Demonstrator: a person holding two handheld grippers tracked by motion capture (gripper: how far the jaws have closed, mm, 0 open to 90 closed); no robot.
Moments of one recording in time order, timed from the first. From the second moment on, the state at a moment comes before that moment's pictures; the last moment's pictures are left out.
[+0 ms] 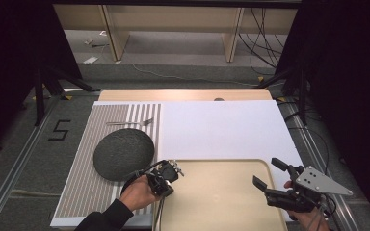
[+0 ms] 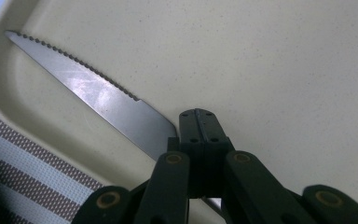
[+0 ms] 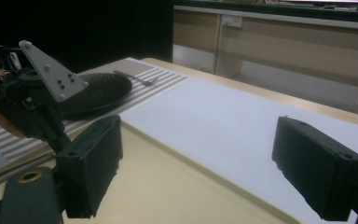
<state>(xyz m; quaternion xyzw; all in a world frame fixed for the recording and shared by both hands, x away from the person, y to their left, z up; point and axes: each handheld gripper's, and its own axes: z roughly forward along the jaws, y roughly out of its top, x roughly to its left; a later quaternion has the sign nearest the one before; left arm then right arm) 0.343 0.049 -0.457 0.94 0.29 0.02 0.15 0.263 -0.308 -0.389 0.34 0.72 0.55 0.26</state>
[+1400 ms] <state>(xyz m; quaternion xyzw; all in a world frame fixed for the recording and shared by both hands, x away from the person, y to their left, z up) 0.342 0.058 -0.449 0.93 0.29 -0.03 0.22 0.264 -0.308 -0.389 0.34 0.72 0.55 0.26</state>
